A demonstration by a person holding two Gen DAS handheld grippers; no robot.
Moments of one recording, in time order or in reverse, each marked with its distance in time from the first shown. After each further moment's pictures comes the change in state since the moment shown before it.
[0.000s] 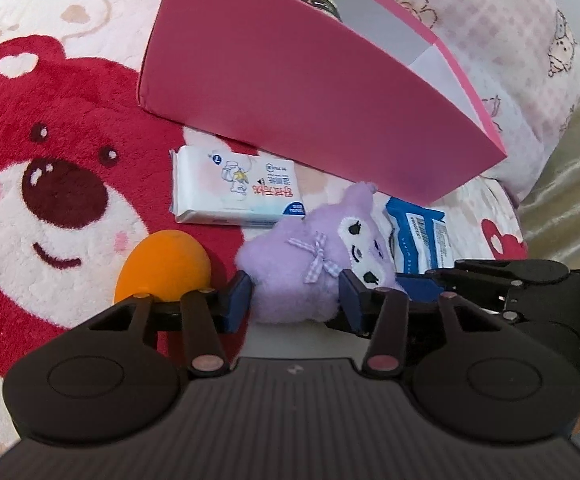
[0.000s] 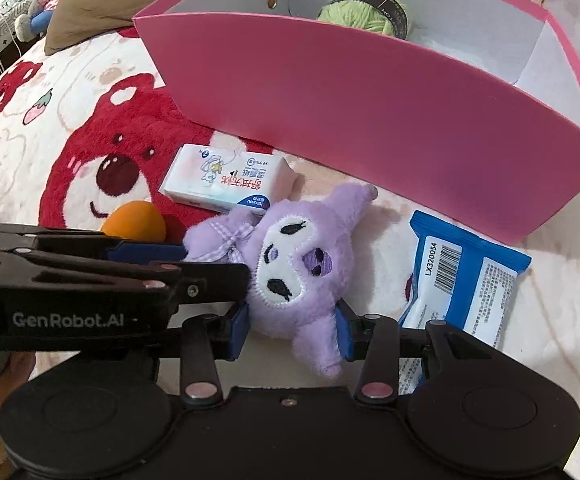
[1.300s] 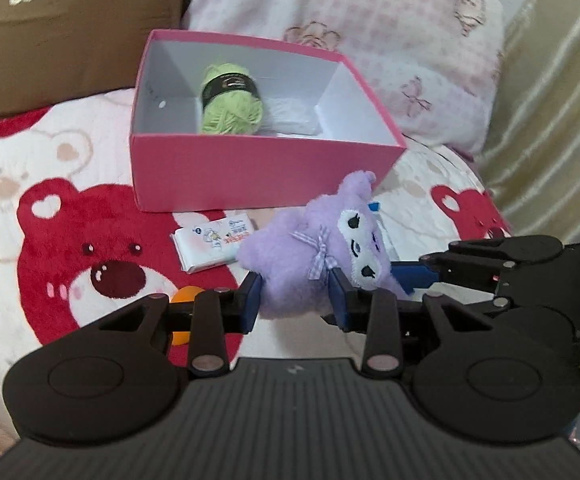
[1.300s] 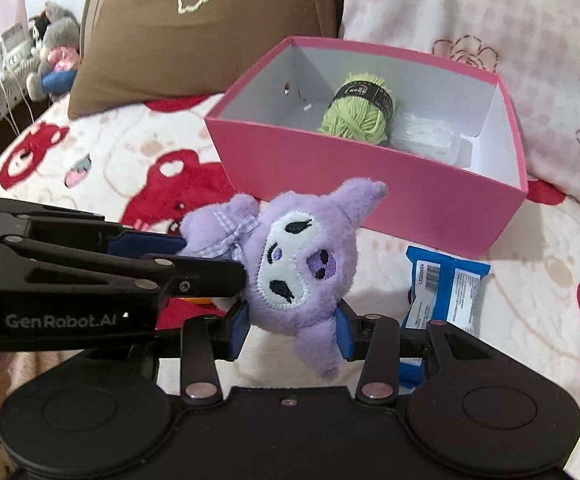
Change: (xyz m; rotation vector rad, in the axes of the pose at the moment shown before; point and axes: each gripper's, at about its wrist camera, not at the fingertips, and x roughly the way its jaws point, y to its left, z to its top) left arm -0.113 -0.066 0.023 0.330 0.011 0.036; right arm -0.095 0.036 -0.009 0.070 -0.164 0.012
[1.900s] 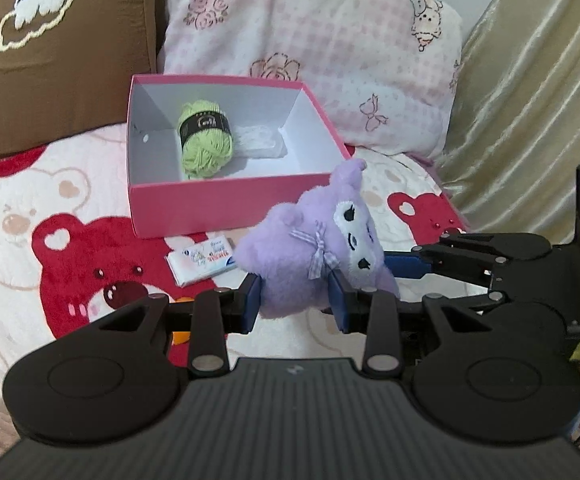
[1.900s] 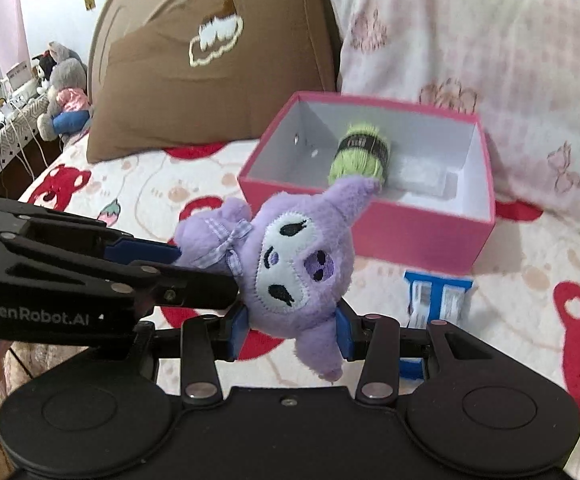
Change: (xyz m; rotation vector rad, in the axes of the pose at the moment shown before) left arm -0.070 -0.020 0.032 0.048 0.006 -0.048; right arm -0.072 0.021 0.014 0.041 -0.090 0.000
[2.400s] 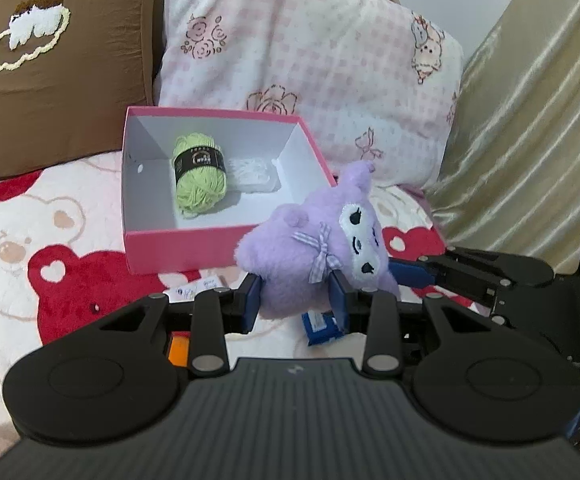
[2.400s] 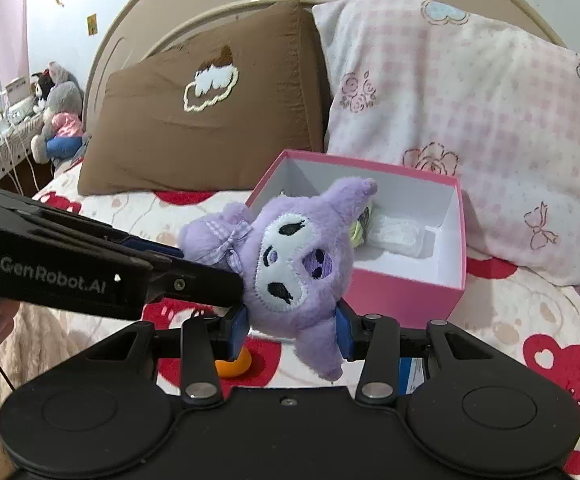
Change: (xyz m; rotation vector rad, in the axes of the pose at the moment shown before) left arm -0.004 0.007 0.044 -0.048 -0.033 -0.033; right arm -0.018 -0.001 0.028 -0.031 -0.115 -0.058
